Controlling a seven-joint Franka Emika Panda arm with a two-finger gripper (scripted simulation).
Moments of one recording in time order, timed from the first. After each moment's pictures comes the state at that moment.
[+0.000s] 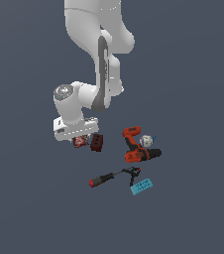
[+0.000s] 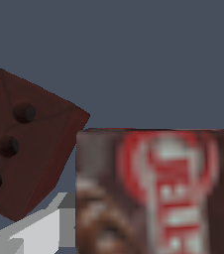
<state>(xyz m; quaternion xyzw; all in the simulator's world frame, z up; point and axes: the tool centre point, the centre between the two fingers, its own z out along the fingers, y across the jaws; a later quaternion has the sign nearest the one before) -0.063 -0.164 0.056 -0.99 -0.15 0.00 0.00</state>
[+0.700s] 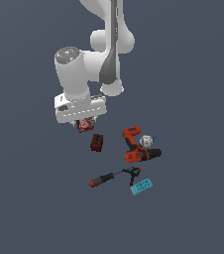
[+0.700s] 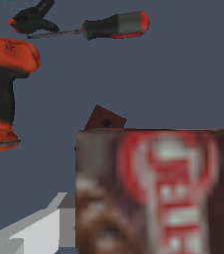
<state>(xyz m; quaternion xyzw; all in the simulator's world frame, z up) -0.074 -0.123 0.169 -0.99 -0.15 0.00 0.00</state>
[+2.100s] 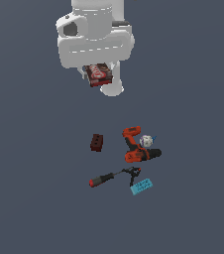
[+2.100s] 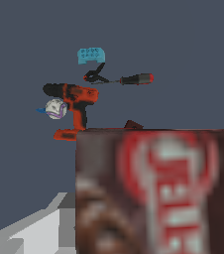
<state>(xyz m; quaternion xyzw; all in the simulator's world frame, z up) -0.089 -0.045 0.388 -0.99 -0.15 0.00 0.00</state>
